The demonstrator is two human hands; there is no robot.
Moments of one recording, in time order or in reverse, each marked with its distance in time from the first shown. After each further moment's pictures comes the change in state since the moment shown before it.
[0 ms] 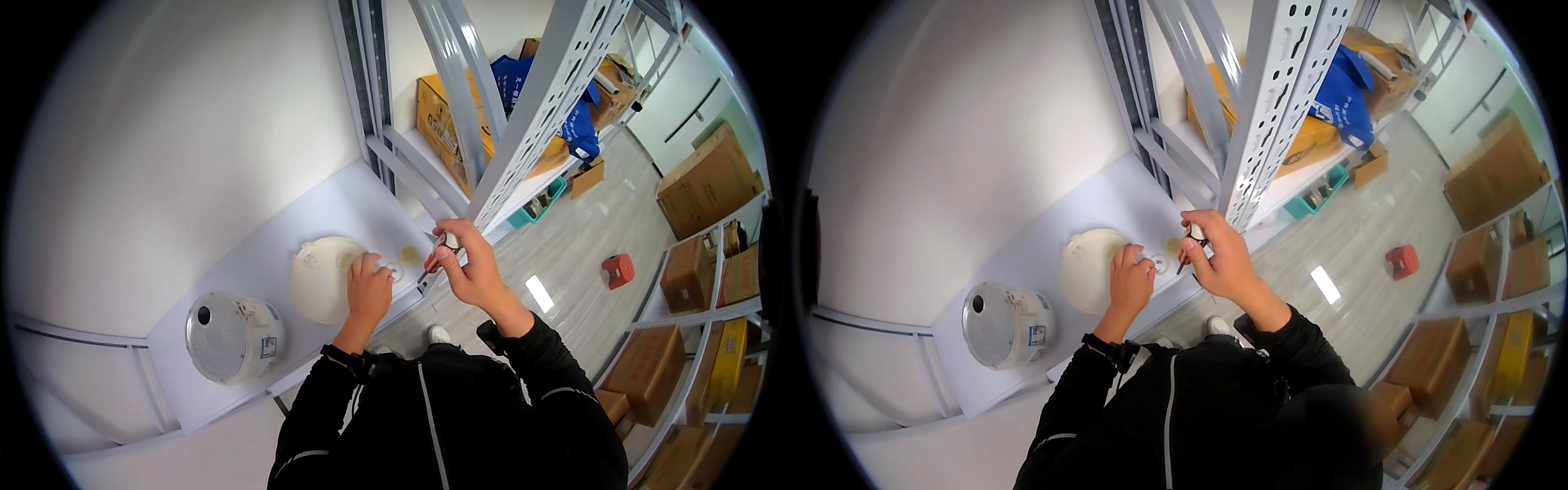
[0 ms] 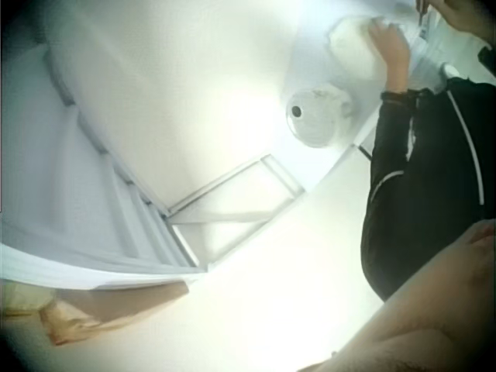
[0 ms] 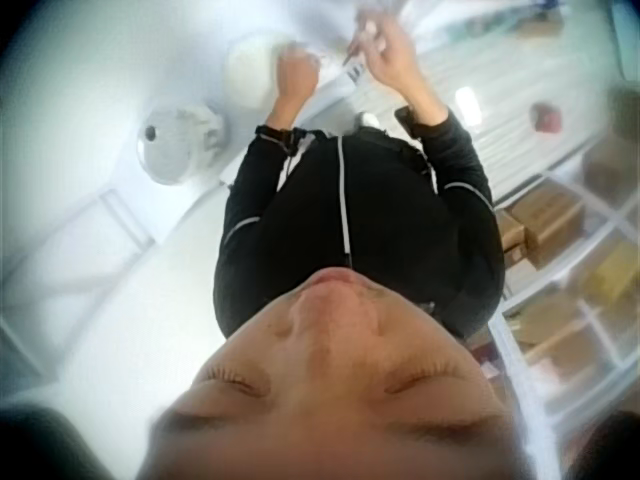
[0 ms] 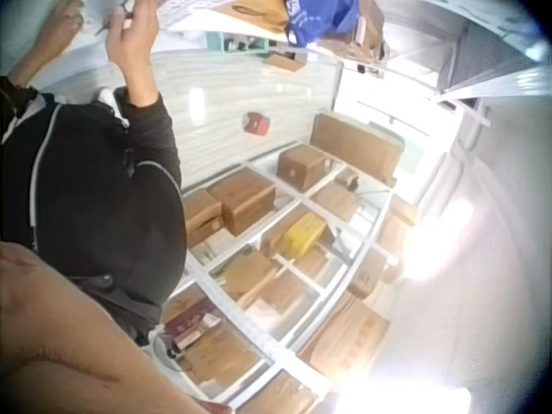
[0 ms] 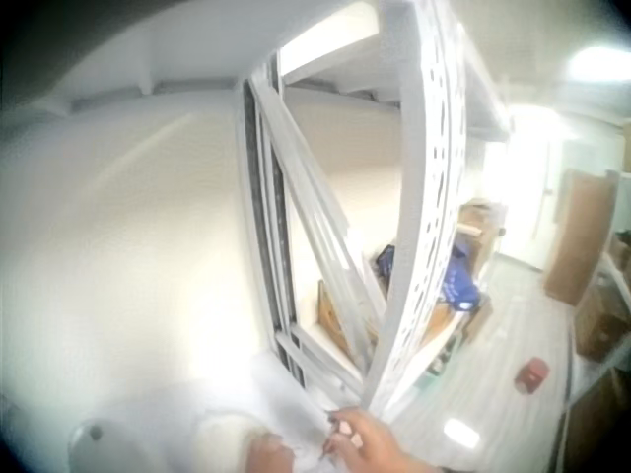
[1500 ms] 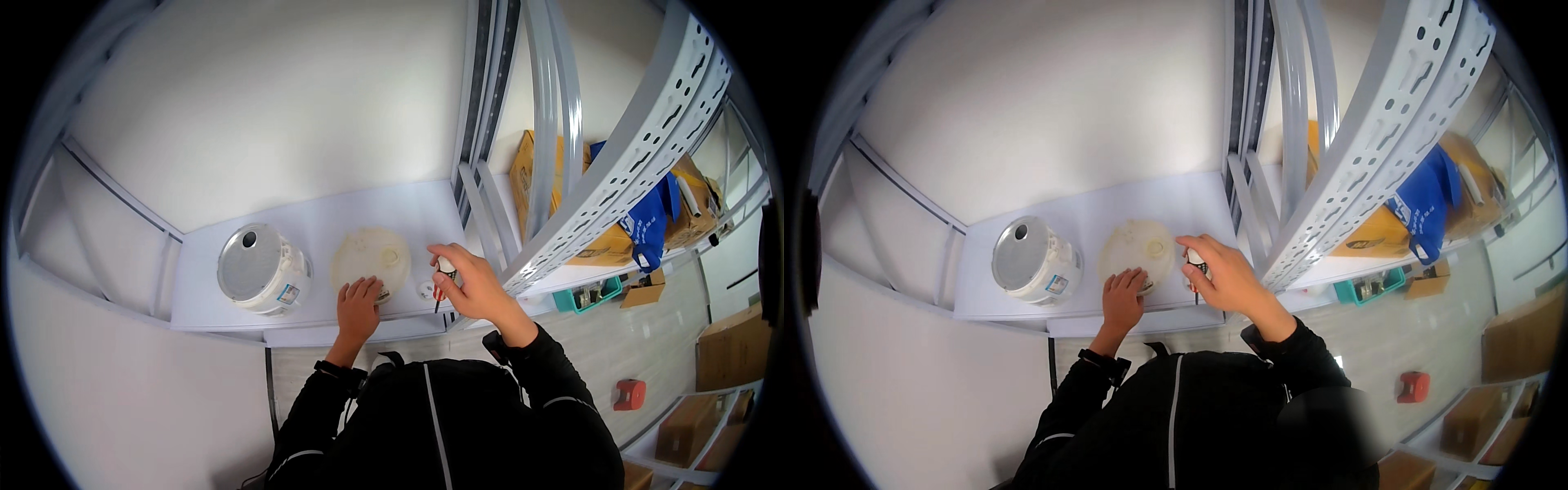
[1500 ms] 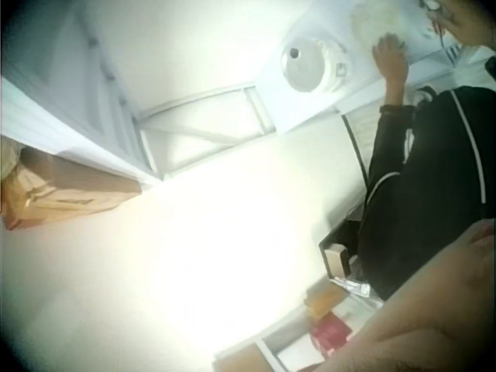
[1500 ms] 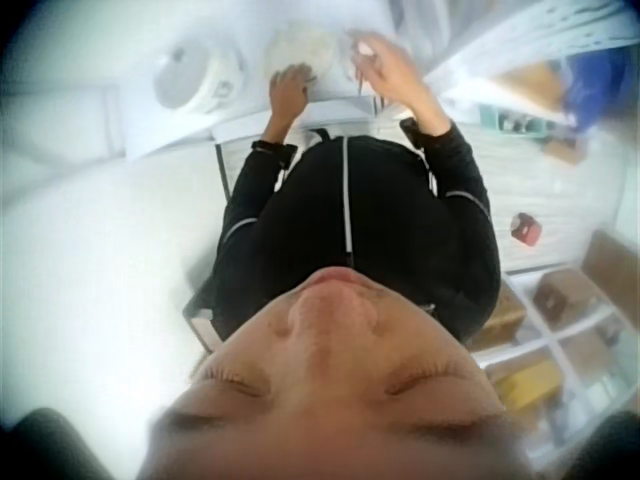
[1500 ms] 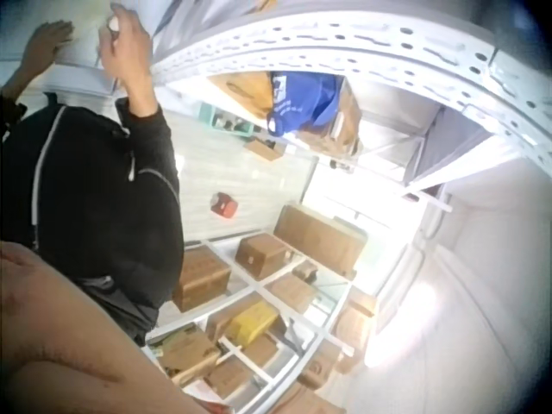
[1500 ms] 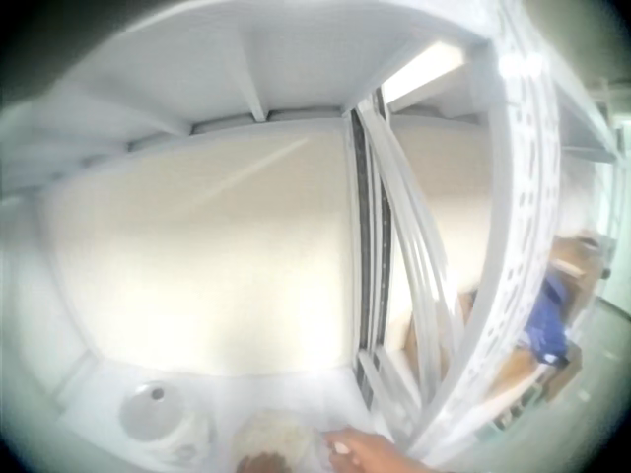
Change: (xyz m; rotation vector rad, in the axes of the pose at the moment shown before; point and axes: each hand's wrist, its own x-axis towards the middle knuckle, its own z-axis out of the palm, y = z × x) left_hand -0.086 -0.015 -0.021 0.291 0.128 -0.369; right_hand 0.055 0.020 0.018 0.202 -0.571 -0.237
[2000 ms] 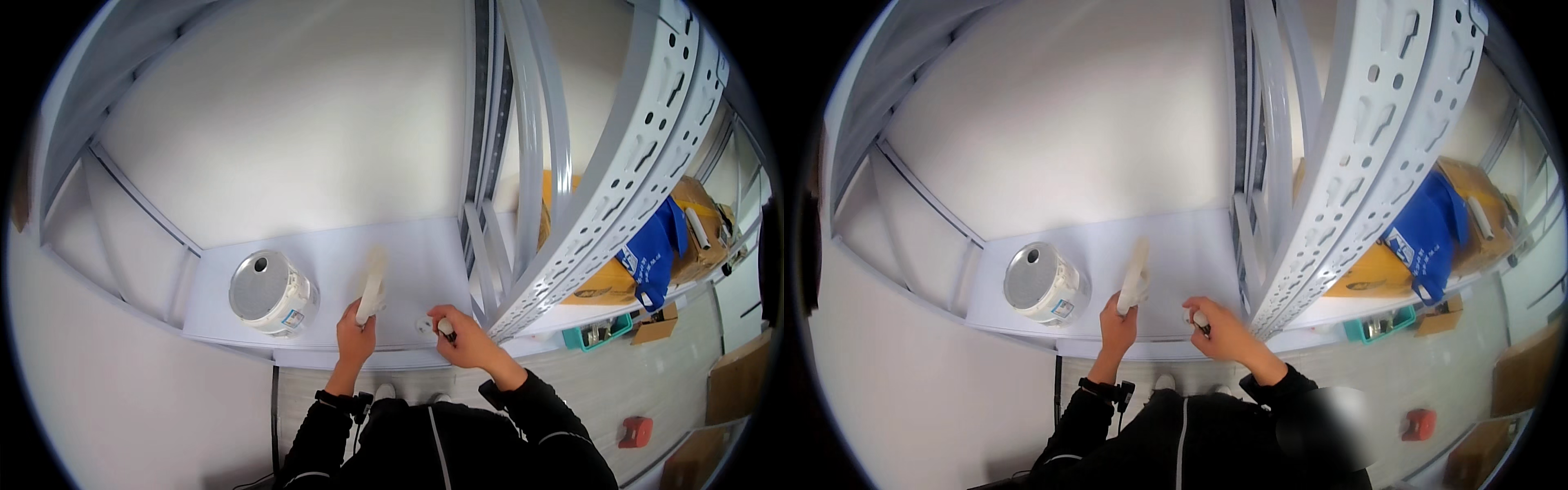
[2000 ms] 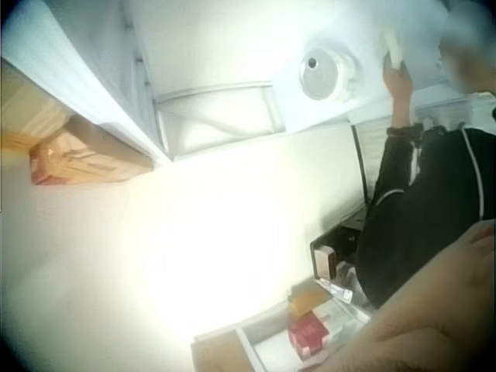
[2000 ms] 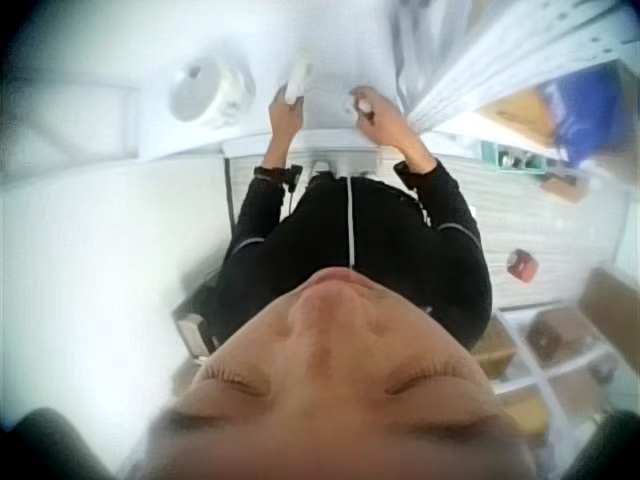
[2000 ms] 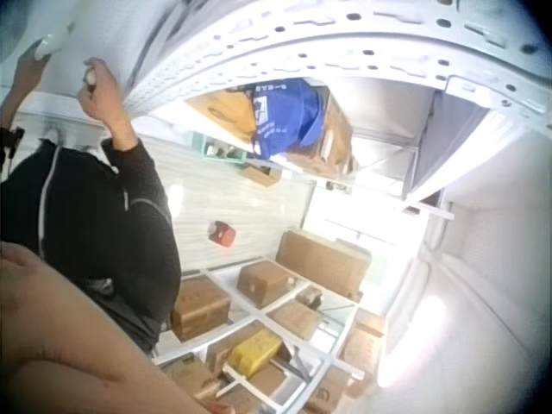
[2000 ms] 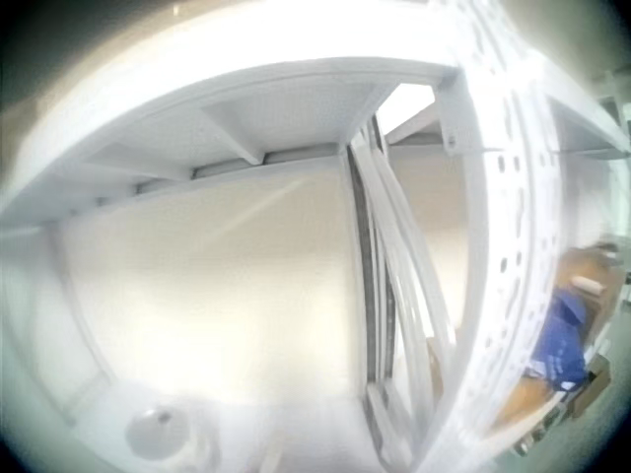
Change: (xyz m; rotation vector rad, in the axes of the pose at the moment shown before) left_hand 0.030 0.036 -0.036 -0.590 0.277 -0.365; right_hand -0.045 0.034 0.009 0.257 -0.153 0.167
